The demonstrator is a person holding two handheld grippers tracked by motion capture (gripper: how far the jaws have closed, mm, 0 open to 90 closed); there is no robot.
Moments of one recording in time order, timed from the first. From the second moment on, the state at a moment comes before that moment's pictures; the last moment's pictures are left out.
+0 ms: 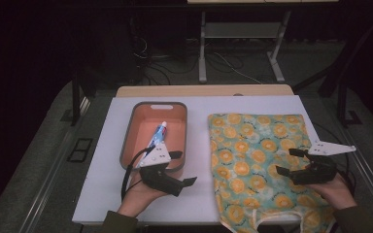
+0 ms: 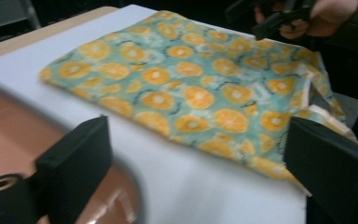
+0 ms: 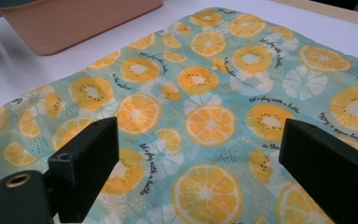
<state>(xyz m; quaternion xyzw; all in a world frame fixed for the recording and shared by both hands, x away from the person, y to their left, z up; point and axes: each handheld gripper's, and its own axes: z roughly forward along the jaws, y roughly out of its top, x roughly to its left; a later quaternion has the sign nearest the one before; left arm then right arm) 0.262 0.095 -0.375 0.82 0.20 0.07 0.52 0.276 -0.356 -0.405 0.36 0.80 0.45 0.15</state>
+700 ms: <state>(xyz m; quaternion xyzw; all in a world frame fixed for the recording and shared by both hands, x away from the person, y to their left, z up) 0.254 0.013 -0.438 0.89 0.20 0.01 0.42 0.276 -0.353 -0.408 0.36 0.81 0.45 0.14</state>
